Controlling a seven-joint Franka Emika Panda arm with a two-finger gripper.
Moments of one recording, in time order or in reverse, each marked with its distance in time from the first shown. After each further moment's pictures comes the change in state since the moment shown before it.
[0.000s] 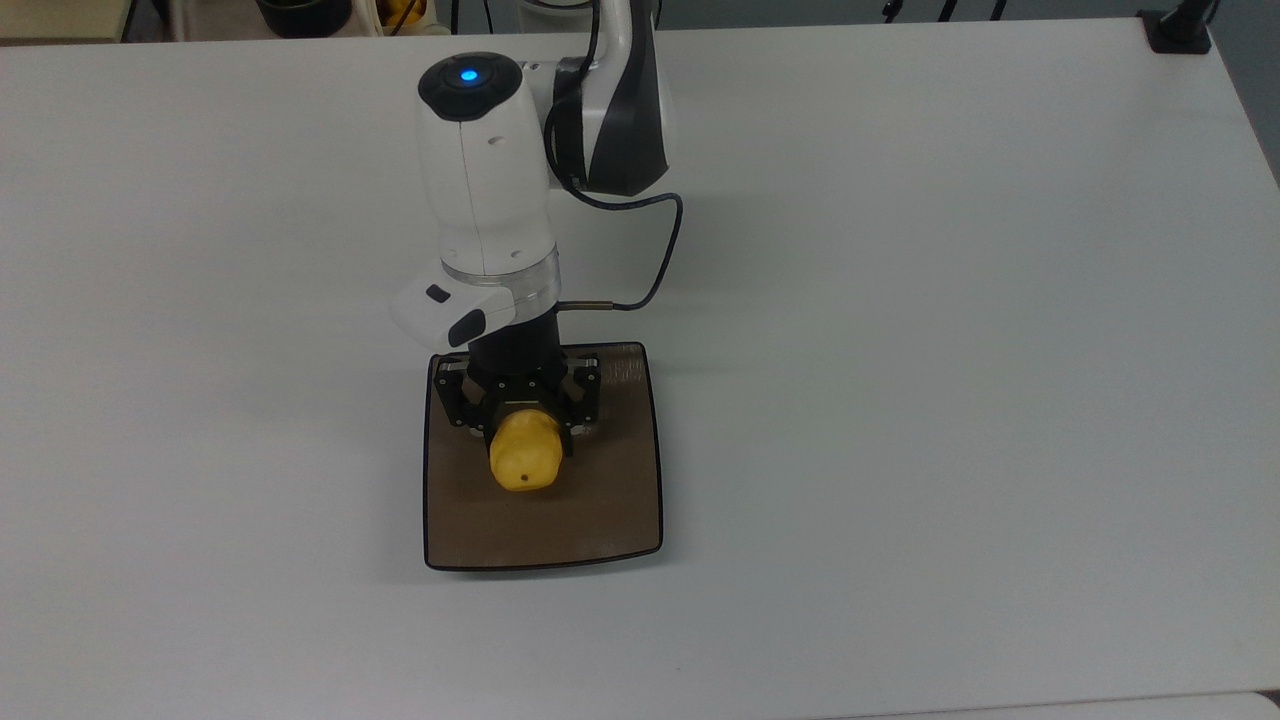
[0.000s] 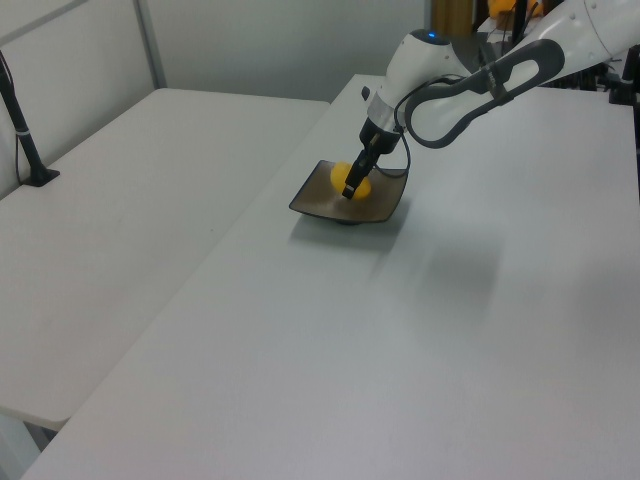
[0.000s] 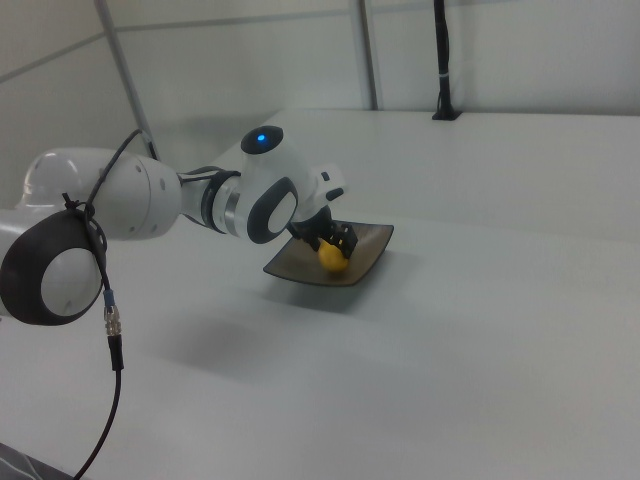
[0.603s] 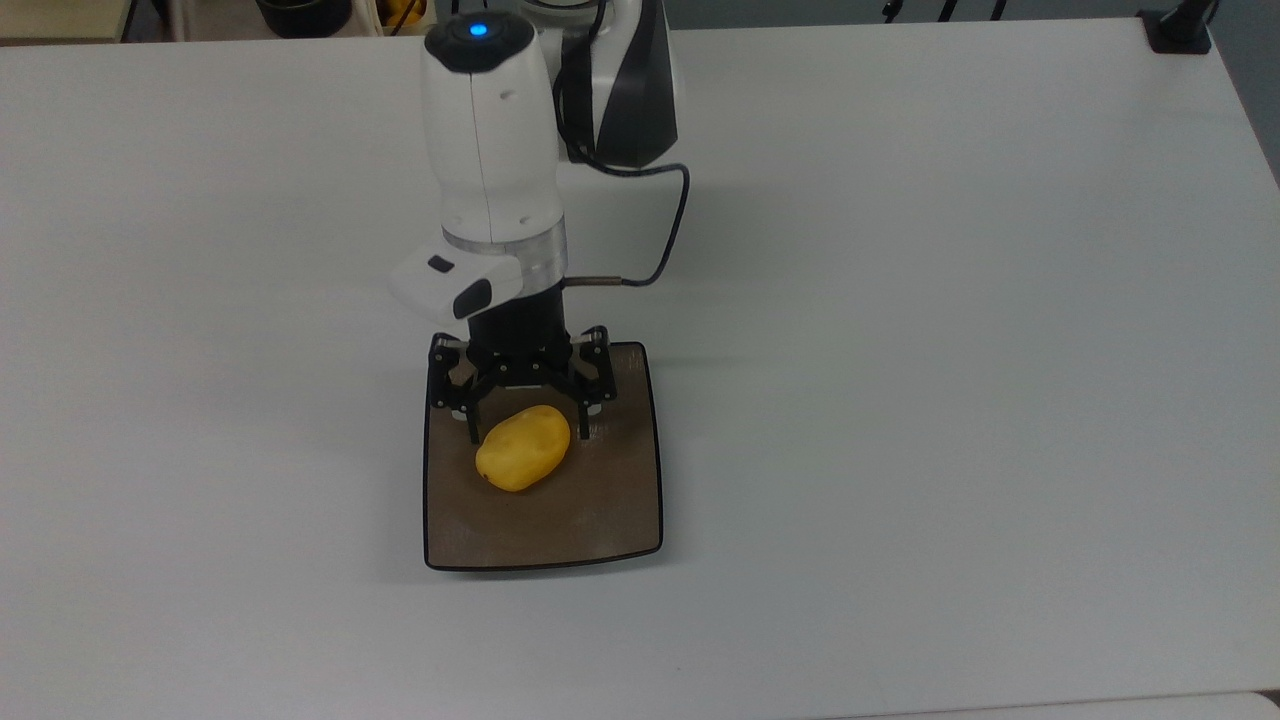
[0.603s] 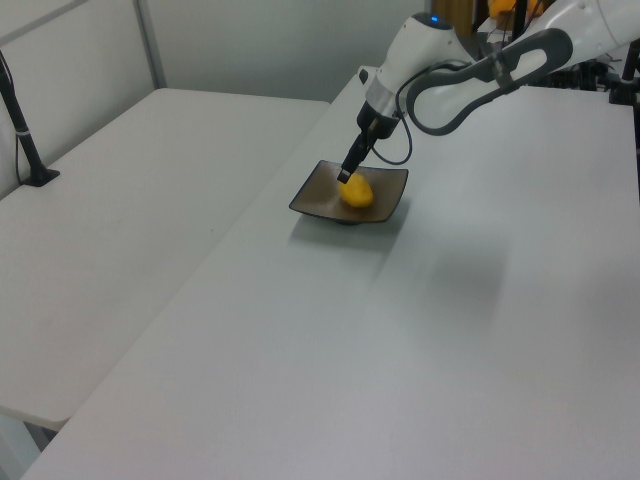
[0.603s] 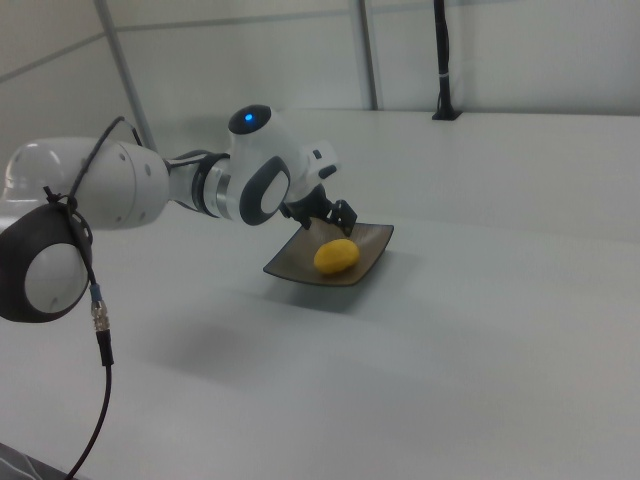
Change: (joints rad) arm 0.007 -0.052 -0.001 0.010 -0.035 -0.015 0.001
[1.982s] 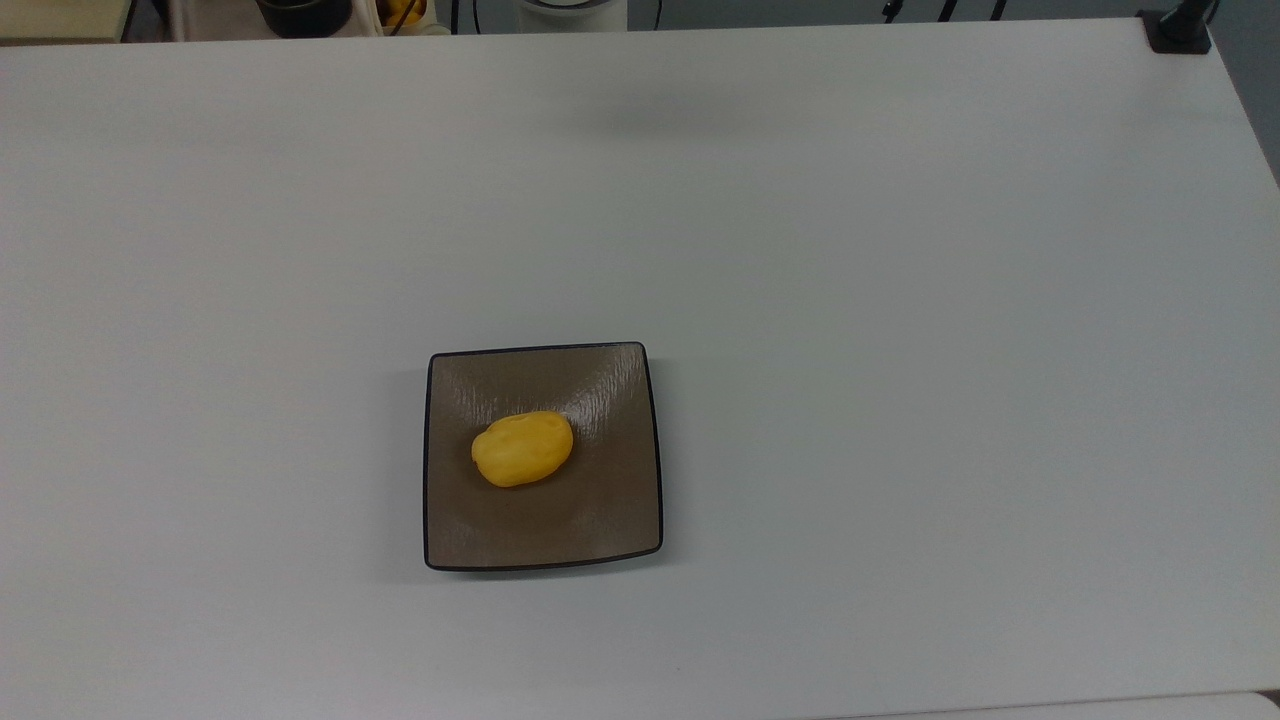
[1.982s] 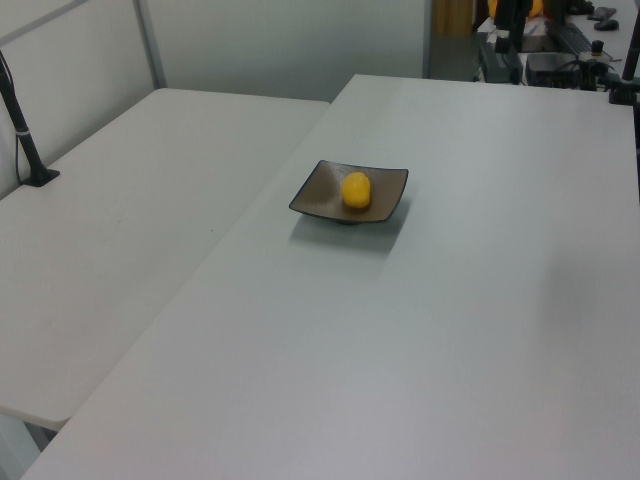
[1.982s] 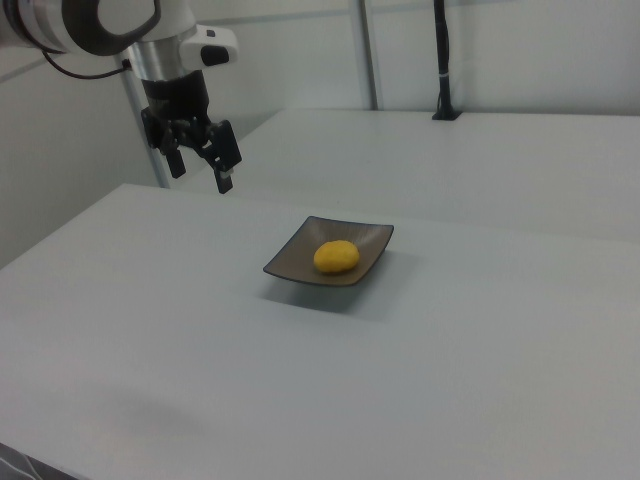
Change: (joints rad) arm -0.040 -0.658 -0.009 -0.068 -0.002 -1.038 0.121
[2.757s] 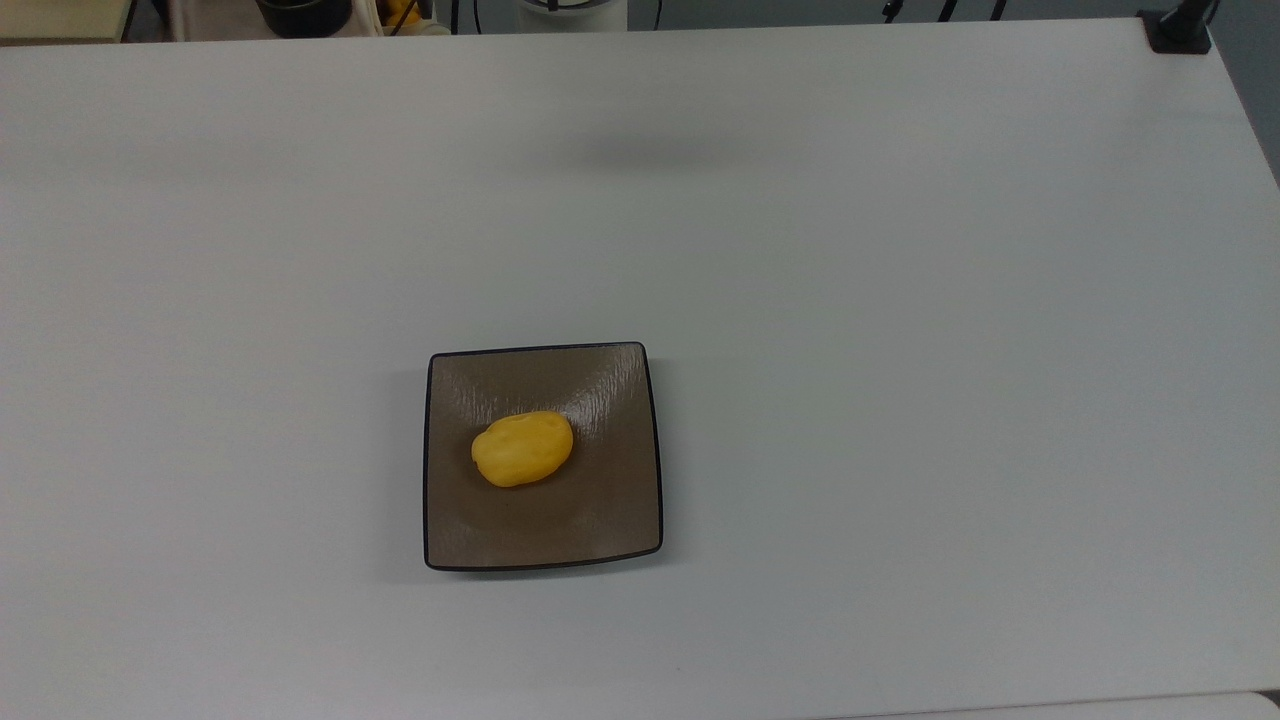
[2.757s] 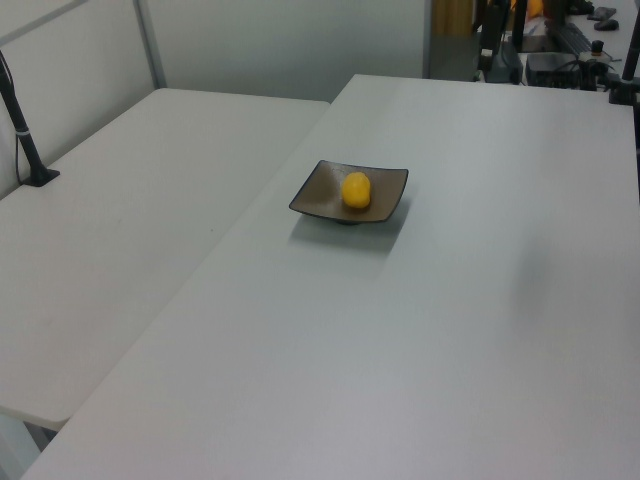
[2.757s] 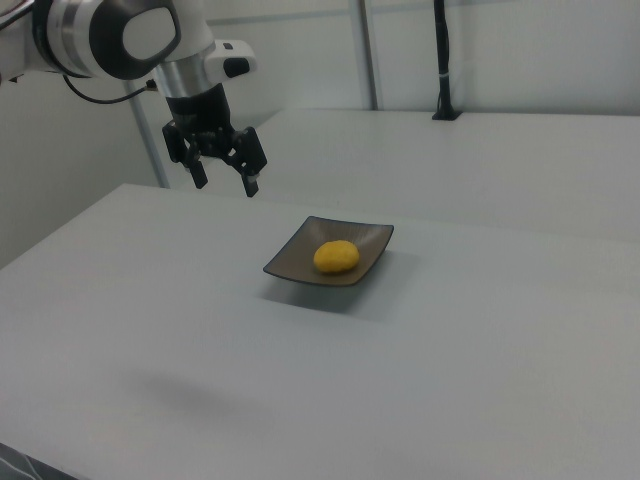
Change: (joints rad) arm 0.017 0.041 -0.012 -0.041 -0.035 0.139 -0.133
